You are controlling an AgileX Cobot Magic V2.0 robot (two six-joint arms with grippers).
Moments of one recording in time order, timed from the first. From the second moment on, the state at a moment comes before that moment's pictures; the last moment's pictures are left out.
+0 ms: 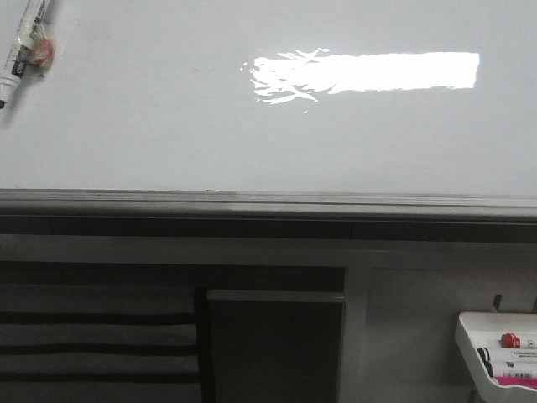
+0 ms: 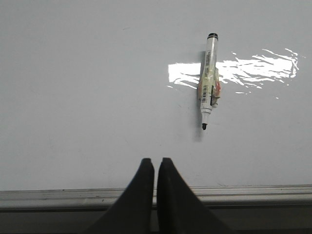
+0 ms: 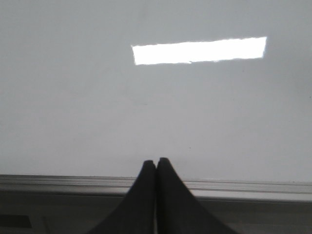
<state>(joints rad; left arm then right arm) -0.08 -0.01 0.01 0.02 0.01 -0.04 0.00 -0.01 0.02 0.05 0.04 -0.03</state>
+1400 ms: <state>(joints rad) -0.08 0.02 -0.27 -0.05 0.12 -0.04 0.00 0.02 -0.19 0.12 0.21 -0.03</state>
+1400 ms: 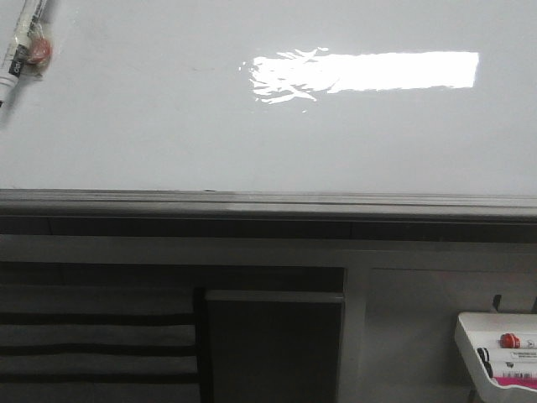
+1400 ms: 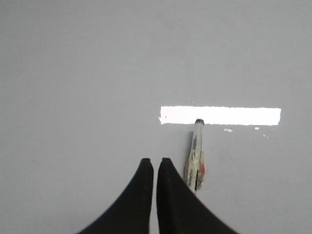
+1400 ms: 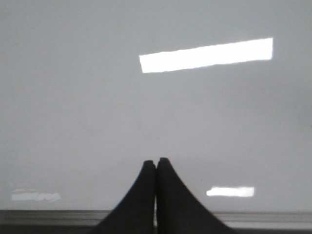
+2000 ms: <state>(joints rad) -0.08 0.38 -0.62 0.03 0.40 -0.04 0.00 0.27 -0.53 0.12 0.34 -0.08</state>
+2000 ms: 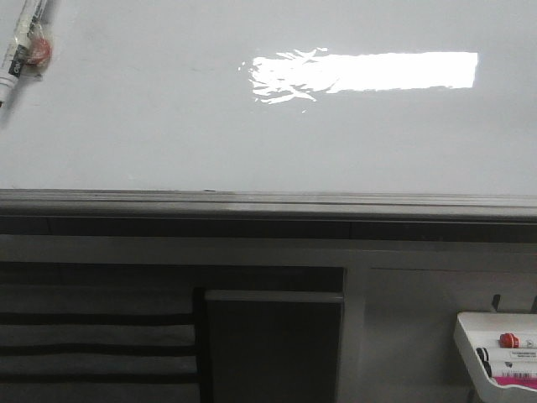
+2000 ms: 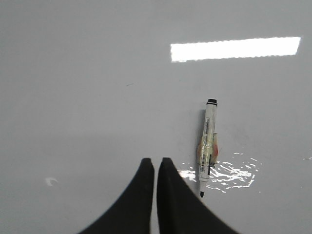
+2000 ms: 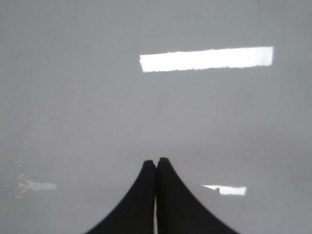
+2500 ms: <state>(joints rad) -0.08 0.38 -0.62 0.03 0.39 -0.04 0.00 0.27 -0.53 0.12 0.34 -0.08</state>
